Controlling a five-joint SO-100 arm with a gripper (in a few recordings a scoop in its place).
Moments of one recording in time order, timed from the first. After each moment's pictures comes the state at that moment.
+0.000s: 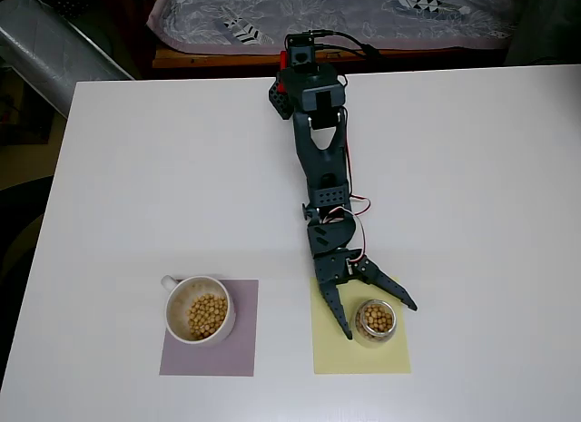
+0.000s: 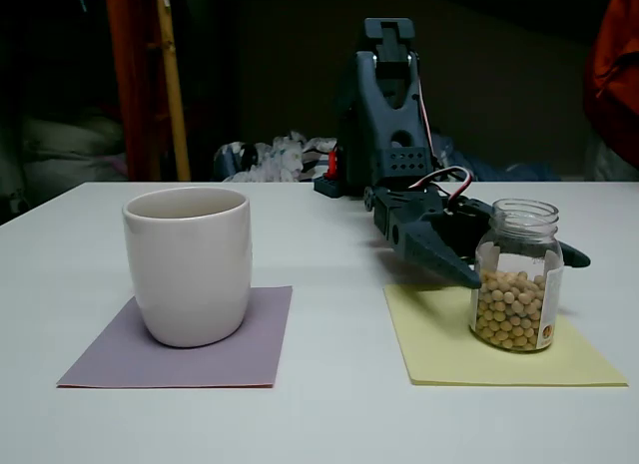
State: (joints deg) arm -10.0 37.5 100.5 -59.1 -87.8
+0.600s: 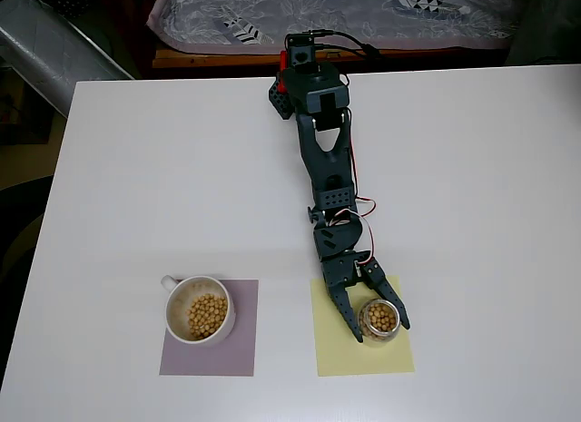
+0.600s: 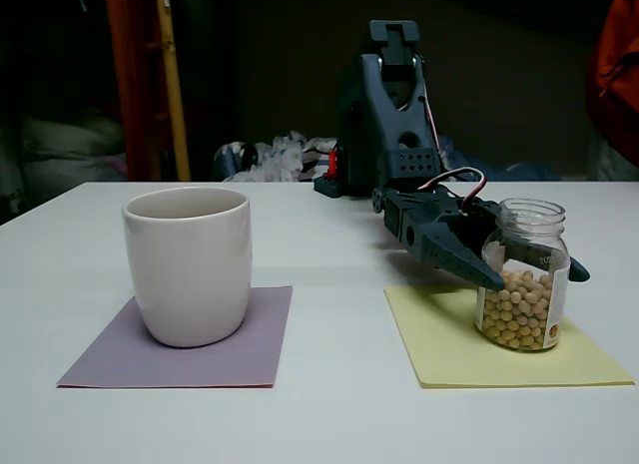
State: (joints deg) arm -12.0 36.3 97.5 -57.9 -88.4
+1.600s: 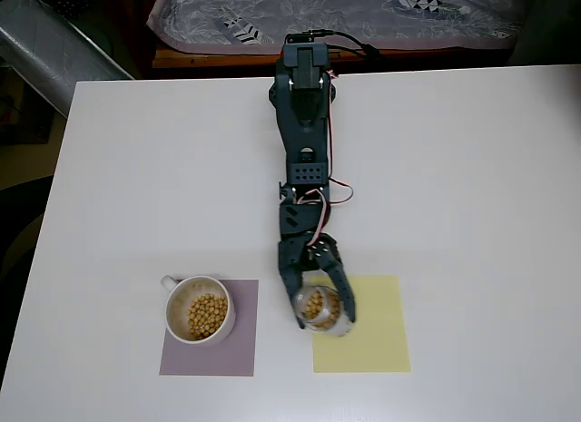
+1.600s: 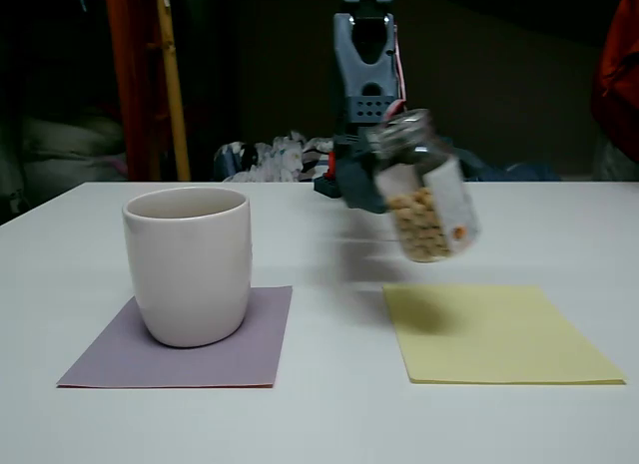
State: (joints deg) arm -0.7 60.7 115.3 -52.9 -64.2
